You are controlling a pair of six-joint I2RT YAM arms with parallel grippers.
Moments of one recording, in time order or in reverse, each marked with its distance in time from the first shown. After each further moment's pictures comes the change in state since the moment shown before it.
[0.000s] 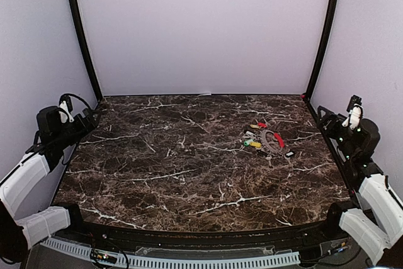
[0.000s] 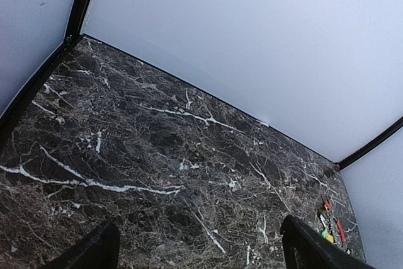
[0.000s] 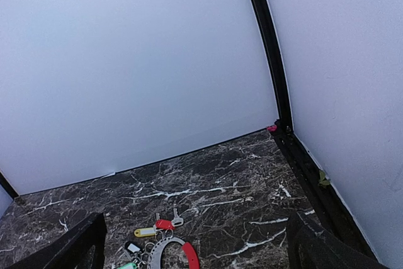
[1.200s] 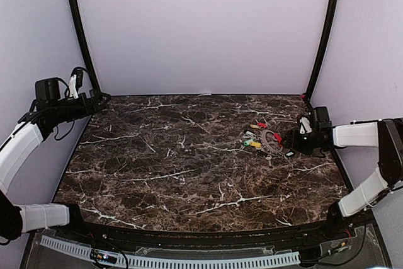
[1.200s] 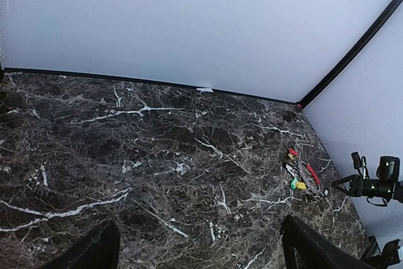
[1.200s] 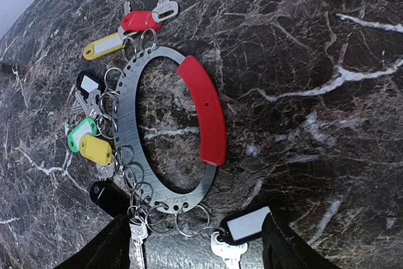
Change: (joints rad) left arm -0.040 0.173 0.376 -0.283 0.261 0.232; right arm 0.143 0.834 0.332 -0.373 -0.188 0.032
